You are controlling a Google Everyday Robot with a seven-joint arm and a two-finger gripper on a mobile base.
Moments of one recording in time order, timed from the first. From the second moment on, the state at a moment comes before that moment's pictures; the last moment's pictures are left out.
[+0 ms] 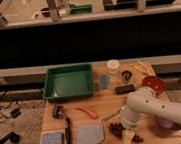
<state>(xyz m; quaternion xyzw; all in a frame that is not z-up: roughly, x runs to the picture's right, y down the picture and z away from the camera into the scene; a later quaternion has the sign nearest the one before) 0.127 0.308 0.740 -0.41 -0.13 0.05 0.90</state>
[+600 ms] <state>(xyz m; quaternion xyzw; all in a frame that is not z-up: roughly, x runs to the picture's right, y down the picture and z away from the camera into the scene) 0.137 0.307 0.746 -0.41 -0.12 0.06 0.90</state>
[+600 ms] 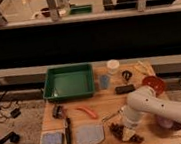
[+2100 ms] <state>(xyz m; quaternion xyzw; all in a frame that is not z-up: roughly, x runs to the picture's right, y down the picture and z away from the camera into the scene) 0.149 0.171 0.669 -0.32 -0.16 0.06 0.93</state>
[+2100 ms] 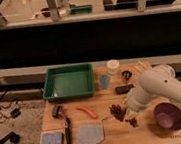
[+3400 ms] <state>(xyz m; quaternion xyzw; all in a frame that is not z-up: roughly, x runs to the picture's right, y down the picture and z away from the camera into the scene) 0.235 0.094 0.742 -0.30 -0.09 0.12 0.94</state>
